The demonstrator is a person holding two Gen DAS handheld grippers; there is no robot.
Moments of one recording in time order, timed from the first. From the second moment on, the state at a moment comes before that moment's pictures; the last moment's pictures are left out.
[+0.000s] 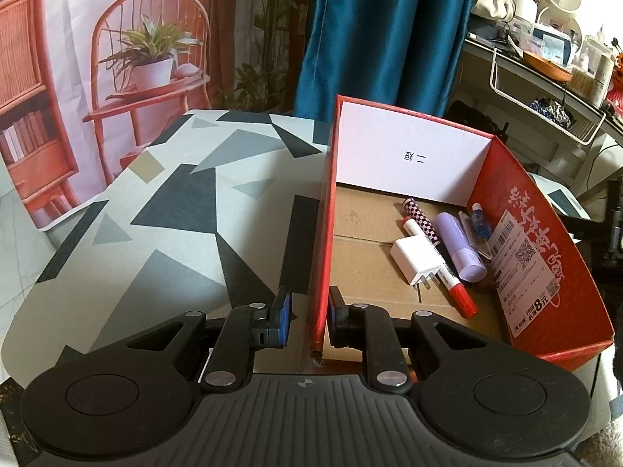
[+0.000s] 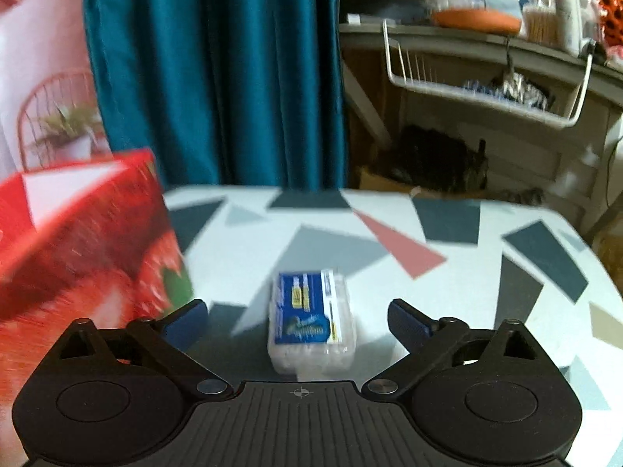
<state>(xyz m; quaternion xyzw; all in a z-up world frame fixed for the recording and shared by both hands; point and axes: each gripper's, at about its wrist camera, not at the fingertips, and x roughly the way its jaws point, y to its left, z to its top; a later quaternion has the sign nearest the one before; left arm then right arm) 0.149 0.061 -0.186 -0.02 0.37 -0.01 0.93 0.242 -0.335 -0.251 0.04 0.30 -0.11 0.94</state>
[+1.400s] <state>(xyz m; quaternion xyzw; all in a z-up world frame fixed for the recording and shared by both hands) 0.147 0.060 -0.188 -0.02 0.36 0.00 0.93 0.196 -0.319 -0.259 0.04 0.37 -0.11 0.92</state>
